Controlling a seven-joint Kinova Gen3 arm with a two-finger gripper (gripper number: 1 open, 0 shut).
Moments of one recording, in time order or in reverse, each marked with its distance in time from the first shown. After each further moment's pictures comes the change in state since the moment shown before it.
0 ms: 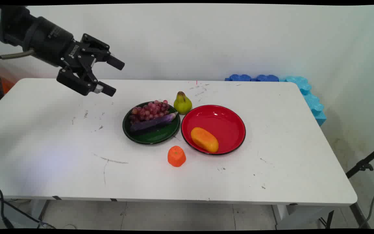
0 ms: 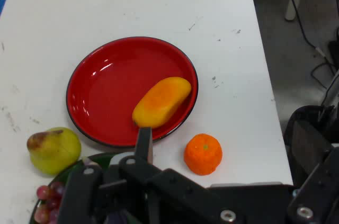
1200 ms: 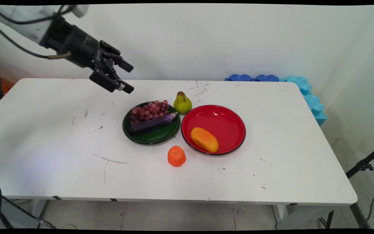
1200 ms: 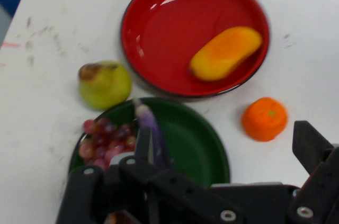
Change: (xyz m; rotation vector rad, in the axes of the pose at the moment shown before) arm 0.006 -0.038 0.046 0.130 -0.171 -0.146
